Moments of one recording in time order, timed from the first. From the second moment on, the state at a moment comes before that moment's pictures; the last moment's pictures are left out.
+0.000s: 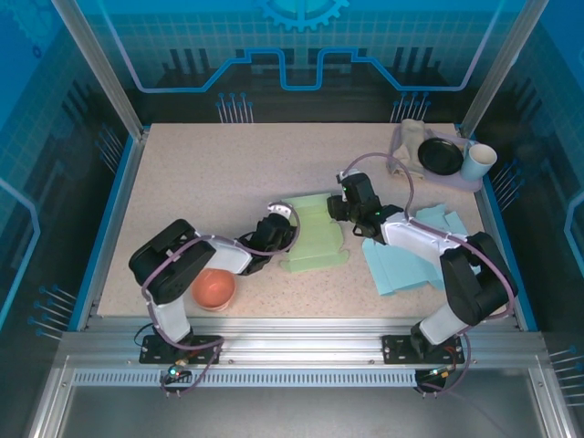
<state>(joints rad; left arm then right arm) -0.69 1.83 0.72 0.45 -0.37 -0.25 0.50 1.56 0.92 -0.10 0.19 0.24</state>
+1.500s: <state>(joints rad) -0.89 1.82 1.43 -0.75 -0.57 0.88 0.42 0.53 0.68 -0.39 0.18 0.19</state>
